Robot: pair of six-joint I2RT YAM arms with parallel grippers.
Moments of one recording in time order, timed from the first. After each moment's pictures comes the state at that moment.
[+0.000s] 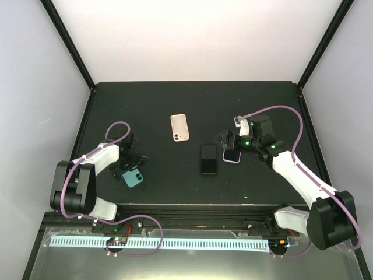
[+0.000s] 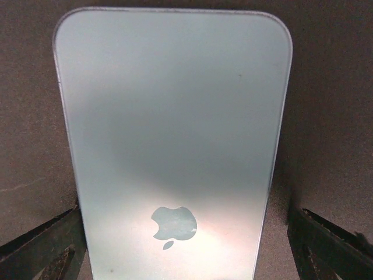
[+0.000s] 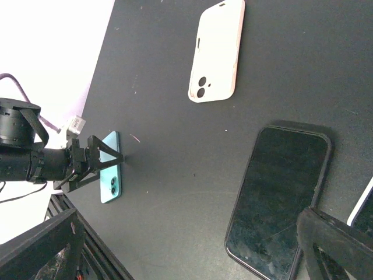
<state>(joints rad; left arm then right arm) -0.12 1.45 0.72 -0.73 -0.04 -0.80 0.35 1.20 0.79 -0.28 -0.57 0.52</state>
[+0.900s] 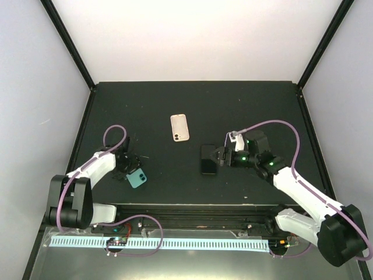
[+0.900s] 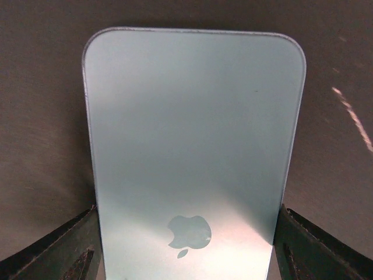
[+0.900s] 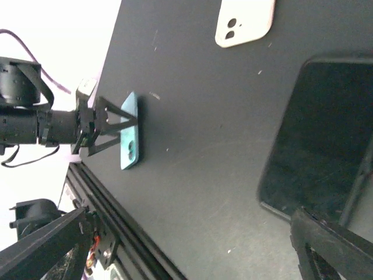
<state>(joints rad) -0.08 1.33 0.63 -0.66 0.04 -0.78 0.46 1.04 0.62 -0.22 -0.57 0.62</state>
